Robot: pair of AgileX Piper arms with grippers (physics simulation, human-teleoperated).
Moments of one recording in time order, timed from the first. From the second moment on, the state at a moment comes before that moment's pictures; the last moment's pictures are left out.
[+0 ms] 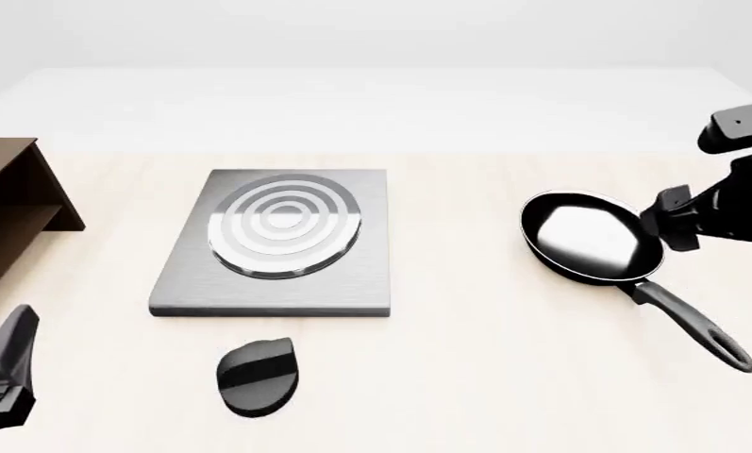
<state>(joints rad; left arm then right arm) 0.10 0.00 0.00 0.11 0.04 -0.03 1.09 -0.81 0.61 -0.23</state>
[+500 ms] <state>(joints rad) 0.10 0.00 0.00 0.12 0.04 -0.17 1.26 -0.84 0.61 -0.37</state>
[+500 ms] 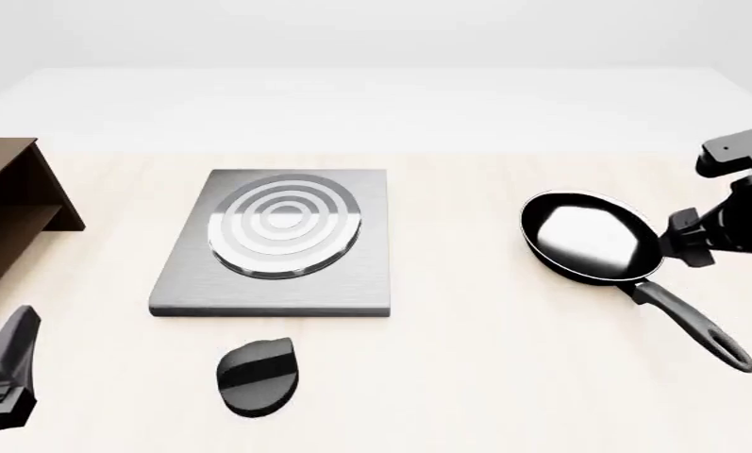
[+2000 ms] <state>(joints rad) 0.09 0.00 0.00 0.11 0.04 -0.23 1.58 -0.75 0.40 -0.44</state>
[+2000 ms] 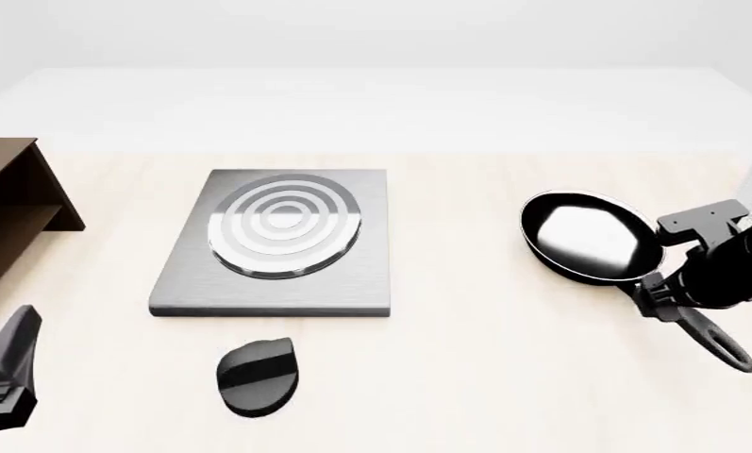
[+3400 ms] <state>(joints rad) 0.10 0.00 0.00 0.11 0.04 -0.16 1.54 -0.73 0.45 -0.41</state>
